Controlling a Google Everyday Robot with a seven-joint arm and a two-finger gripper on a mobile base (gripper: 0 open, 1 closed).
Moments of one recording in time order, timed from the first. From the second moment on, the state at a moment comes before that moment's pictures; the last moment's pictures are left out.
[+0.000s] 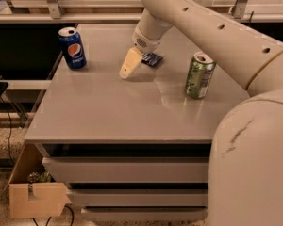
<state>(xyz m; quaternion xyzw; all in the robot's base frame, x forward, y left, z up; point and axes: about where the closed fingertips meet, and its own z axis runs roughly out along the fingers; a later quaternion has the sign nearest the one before) 0.731 0.003 0.836 -0.49 0.83 0.05 0.25</state>
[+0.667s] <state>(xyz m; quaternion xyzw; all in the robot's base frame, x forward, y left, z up) 0.747 0.004 0.821 -0.48 0.84 0.05 0.25</state>
